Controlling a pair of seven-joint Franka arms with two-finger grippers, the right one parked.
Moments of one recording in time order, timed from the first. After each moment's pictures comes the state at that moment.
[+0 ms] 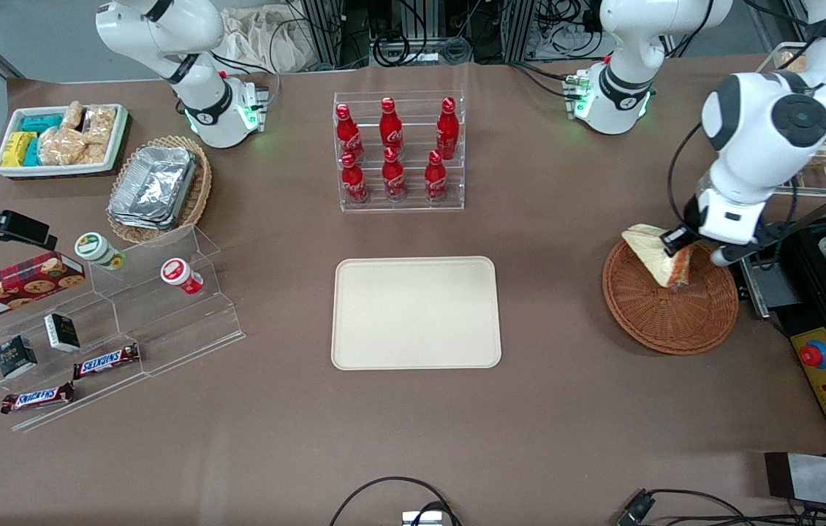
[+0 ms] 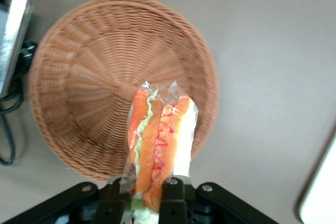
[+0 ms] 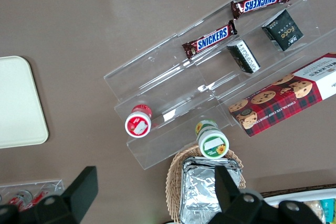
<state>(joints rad) 0.03 -0.15 -0.17 -2.36 0.01 2.28 -0.50</state>
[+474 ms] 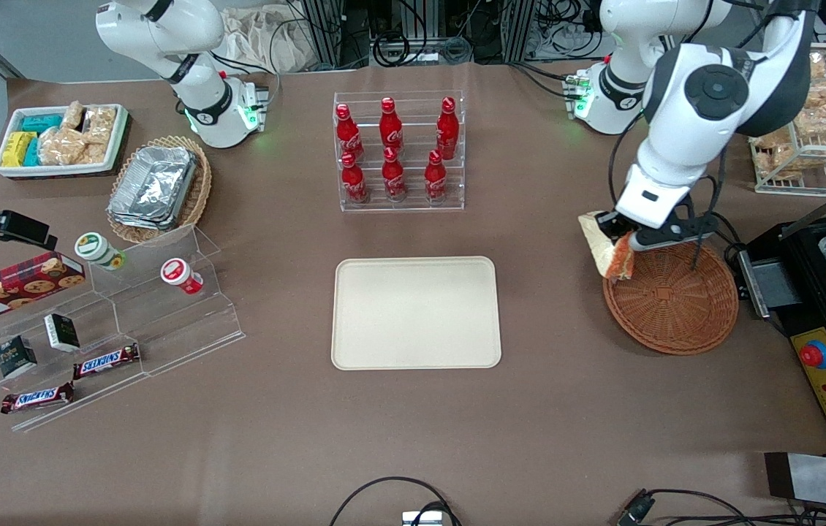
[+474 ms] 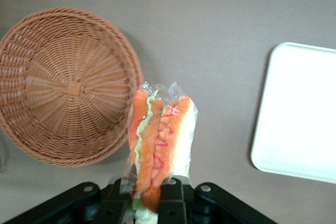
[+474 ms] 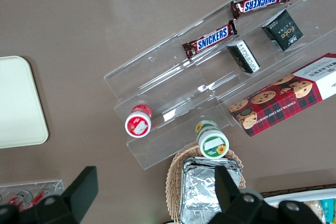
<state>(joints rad) 0.03 -0.15 -0.39 -2.20 0.01 2.13 -0.50</state>
